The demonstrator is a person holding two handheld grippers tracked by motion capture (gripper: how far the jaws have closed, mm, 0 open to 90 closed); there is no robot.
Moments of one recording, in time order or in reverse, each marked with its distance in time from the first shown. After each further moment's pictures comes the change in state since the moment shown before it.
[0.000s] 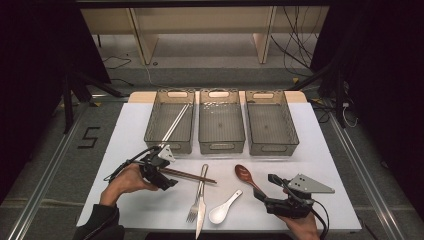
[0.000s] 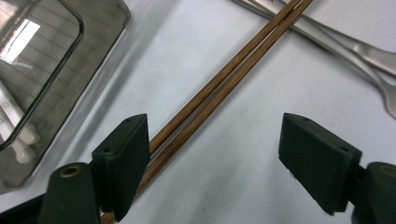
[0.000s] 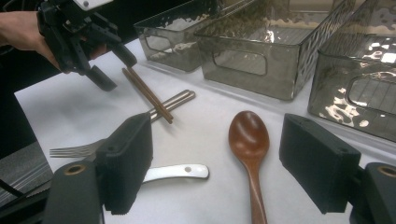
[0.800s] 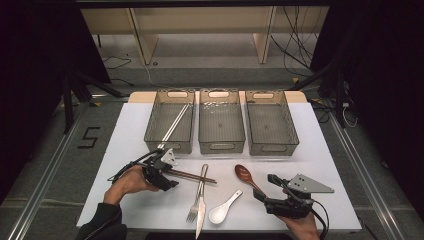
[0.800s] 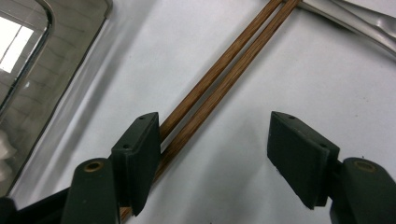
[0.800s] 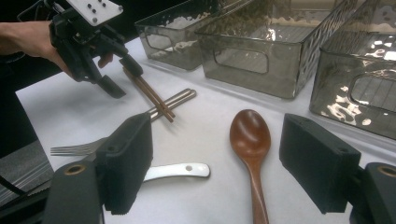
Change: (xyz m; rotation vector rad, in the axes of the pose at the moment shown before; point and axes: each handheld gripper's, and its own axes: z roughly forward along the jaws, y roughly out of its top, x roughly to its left) left arm 0.001 -0.005 0.016 0.012 -0.011 0.059; right arm 0.000 0.000 0.001 0.006 0.004 0.001
